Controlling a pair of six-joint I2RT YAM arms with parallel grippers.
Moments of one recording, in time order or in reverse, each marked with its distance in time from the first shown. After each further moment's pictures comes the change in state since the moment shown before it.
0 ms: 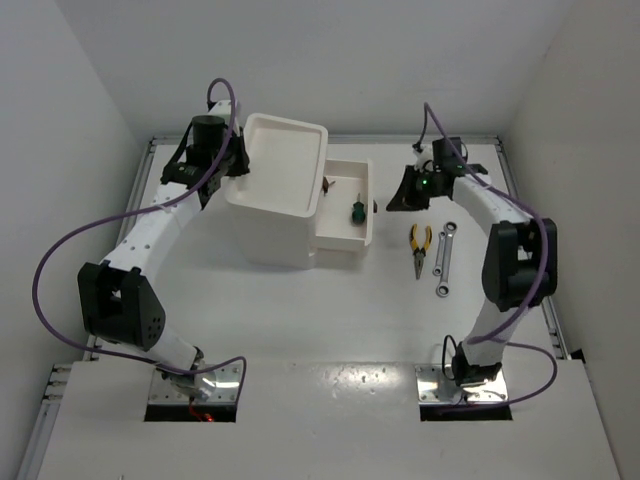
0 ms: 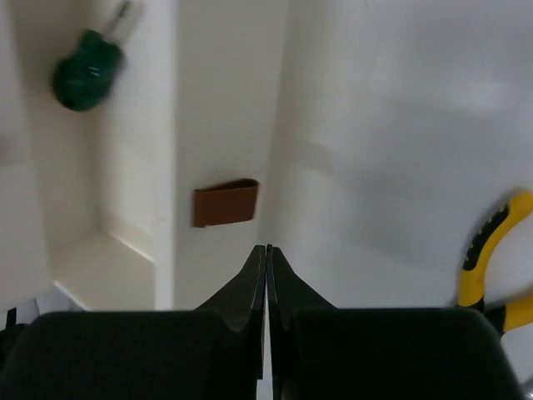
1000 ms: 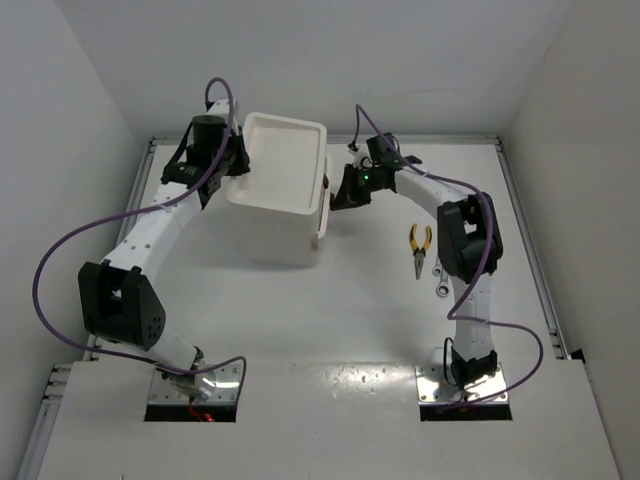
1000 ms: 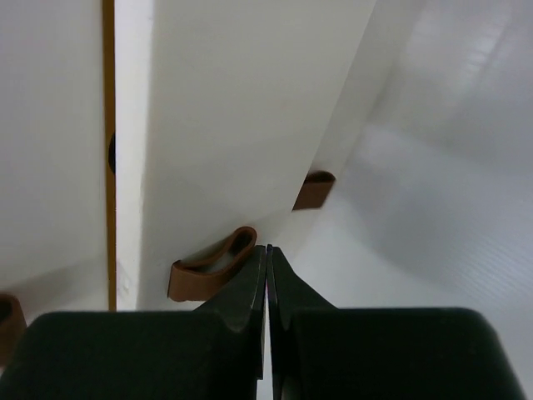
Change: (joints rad) left arm 0.002 0.000 0.000 0.006 -0.006 -0.031; right arm 0.254 0.363 0.283 0.061 -0.086 0.108
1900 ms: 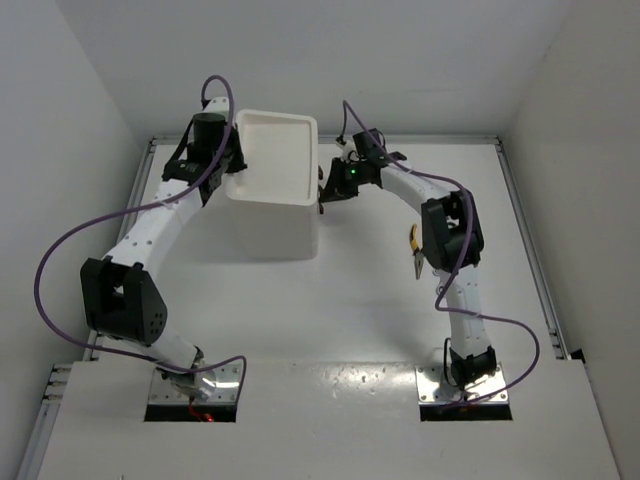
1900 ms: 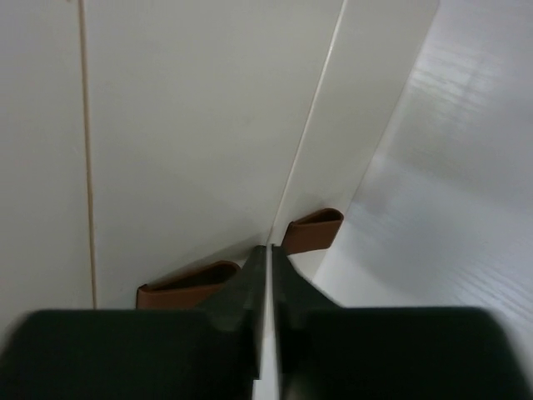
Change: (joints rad) left arm 0.002 0.005 0.021 0.002 -0.082 -0.011; right arm 0.048 0.173 0.216 0.029 0.018 0.025
